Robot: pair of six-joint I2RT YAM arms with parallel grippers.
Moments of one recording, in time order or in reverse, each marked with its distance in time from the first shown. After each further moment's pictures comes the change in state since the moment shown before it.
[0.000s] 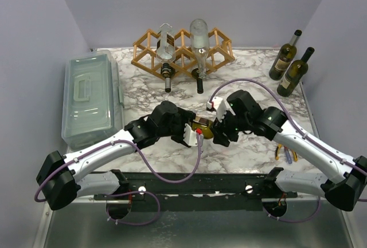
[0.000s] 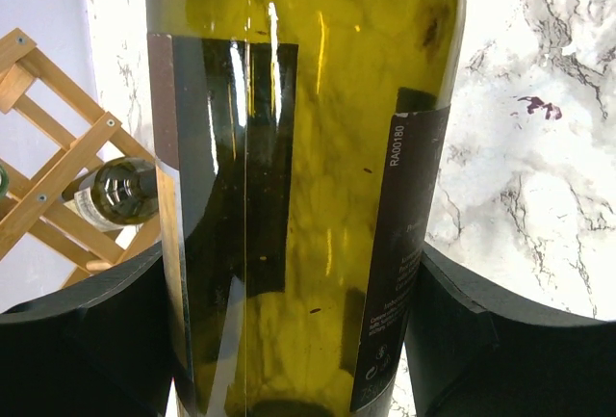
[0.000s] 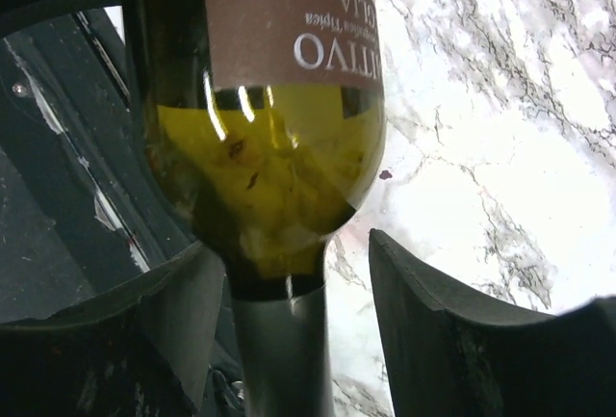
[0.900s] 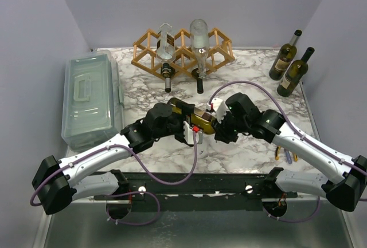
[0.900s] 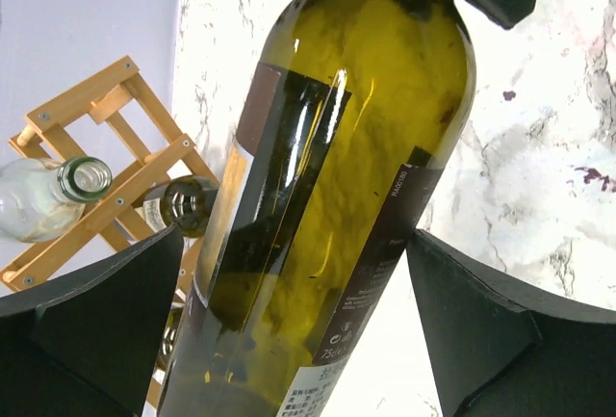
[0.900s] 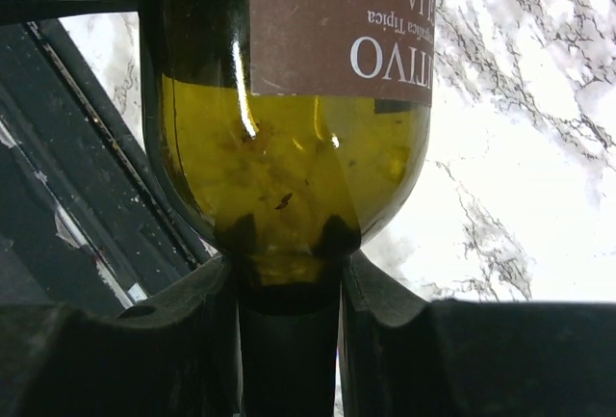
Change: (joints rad) left arm -0.015 -0.062 -0.061 0.183 -0.013 -0.066; right arm 0.026 0.007 -0.043 0.051 0.079 -0.002
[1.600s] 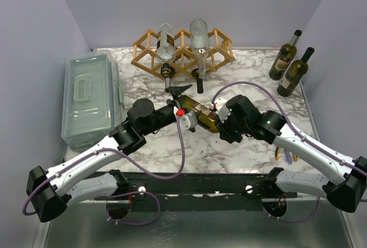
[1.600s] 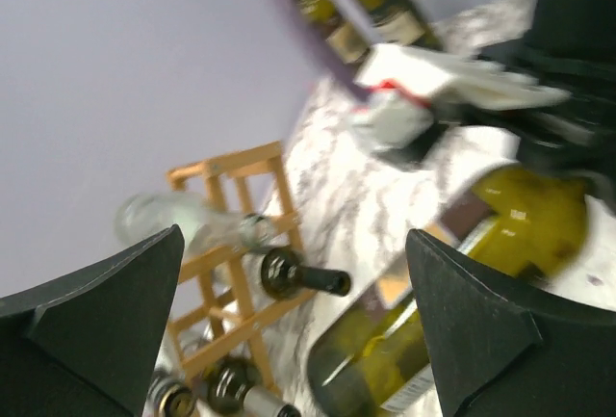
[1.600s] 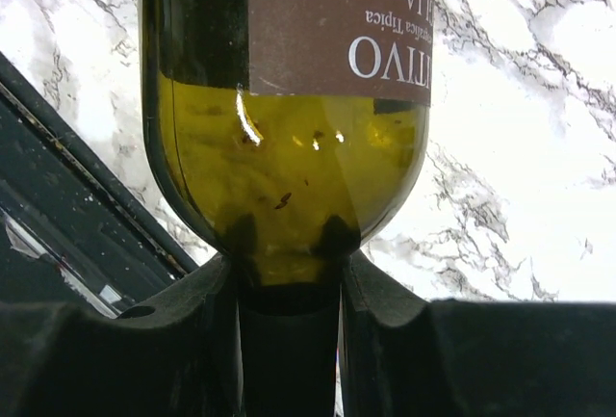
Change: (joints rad) left arm 0.027 -0.112 0.066 0.199 0.036 -0.225; right arm 0.000 -0.022 -0.022 -0.029 0.149 0.064
